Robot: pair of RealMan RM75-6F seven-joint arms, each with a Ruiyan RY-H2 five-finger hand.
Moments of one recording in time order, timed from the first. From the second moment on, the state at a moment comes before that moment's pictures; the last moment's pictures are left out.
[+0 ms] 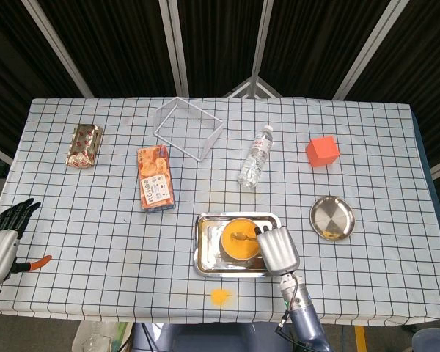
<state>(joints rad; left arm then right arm) -0.13 -1.08 -0.03 -1.69 1.45 1.38 -0.09 0.45 -1.78 0.07 -1.67 -1.28 1.39 -1.08</state>
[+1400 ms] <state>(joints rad) -0.13 -1.08 -0.03 -1.69 1.45 1.38 -0.09 0.44 -1.61 -0.04 -1.85 -1.31 1.39 -1.39</state>
